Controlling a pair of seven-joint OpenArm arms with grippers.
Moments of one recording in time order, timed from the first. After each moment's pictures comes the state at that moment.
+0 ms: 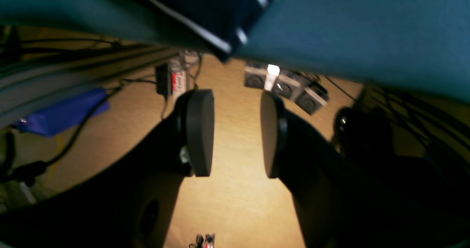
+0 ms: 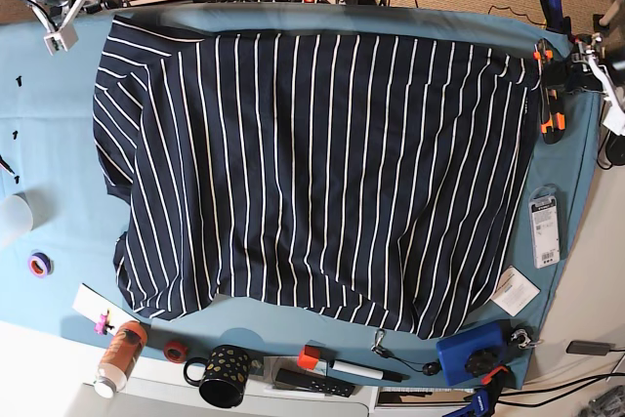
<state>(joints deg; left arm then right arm) 18.5 -35.0 -31.9 81.1 -78.8 -38.1 81.6 -43.4 23.3 46.5 113.6 52.5 34.4 -77.8</state>
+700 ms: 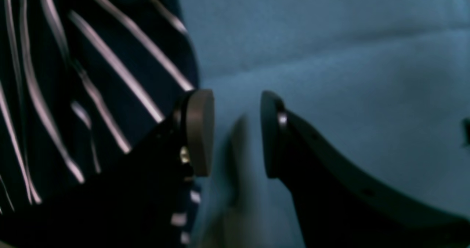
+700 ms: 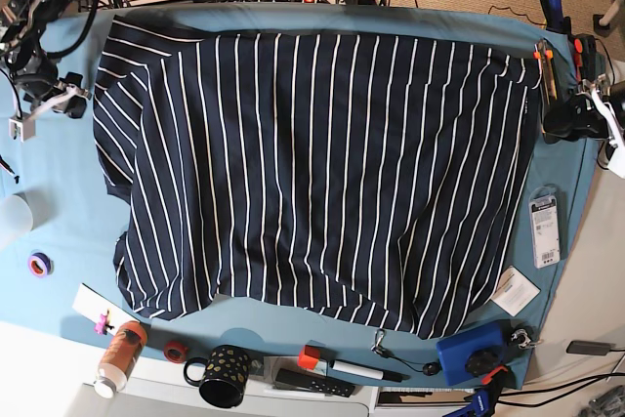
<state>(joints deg) 10.7 -34.9 -31.9 88.5 -78.2 -38.1 81.8 -7.4 23.1 46.5 85.4 35.0 32.1 -65.0</state>
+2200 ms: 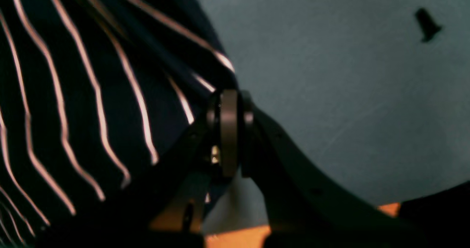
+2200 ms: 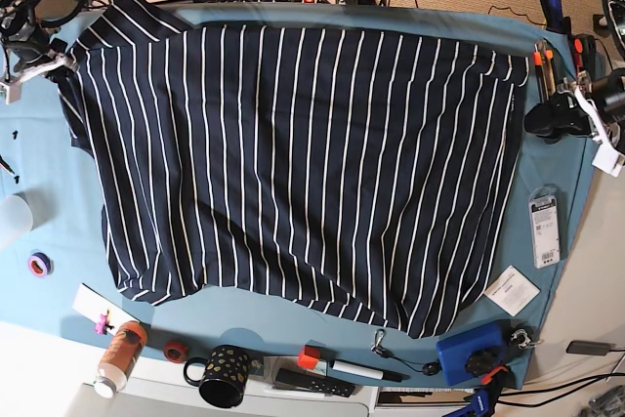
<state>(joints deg) 10.2 -29.5 -31.9 88.5 -78.0 -38.1 81.4 -15.0 19.9 56.2 89.8 34.9 32.2 -67.8</state>
